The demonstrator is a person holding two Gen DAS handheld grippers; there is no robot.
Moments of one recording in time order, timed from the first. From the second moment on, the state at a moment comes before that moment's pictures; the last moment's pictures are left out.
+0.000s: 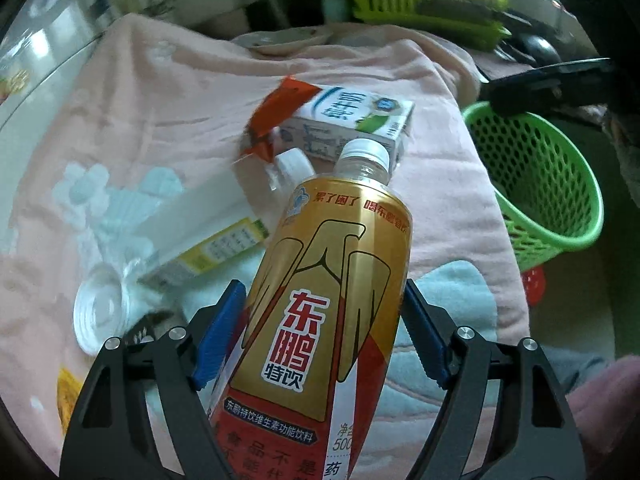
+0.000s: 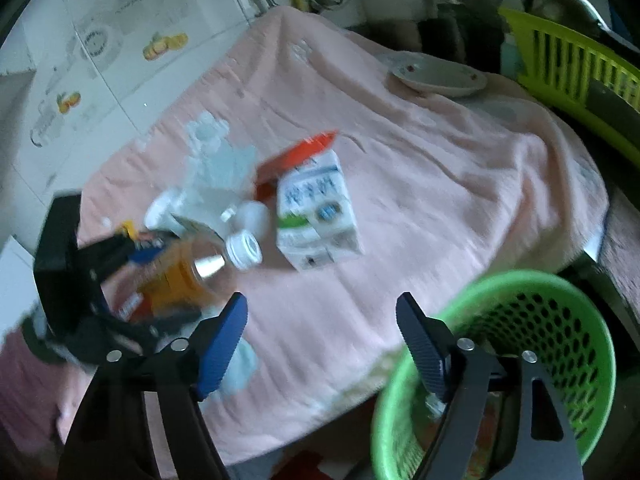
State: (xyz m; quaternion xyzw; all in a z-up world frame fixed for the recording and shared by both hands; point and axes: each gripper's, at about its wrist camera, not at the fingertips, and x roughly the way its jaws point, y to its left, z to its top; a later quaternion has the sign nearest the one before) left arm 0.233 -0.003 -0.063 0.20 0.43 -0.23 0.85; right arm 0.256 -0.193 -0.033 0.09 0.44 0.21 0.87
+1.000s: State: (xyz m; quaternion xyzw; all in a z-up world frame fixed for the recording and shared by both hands) left arm 0.190 0.051 -0.034 0.09 0.40 -0.16 0.90; right arm 0.389 -0.145 -0.056 0.30 0.49 0.21 0.79
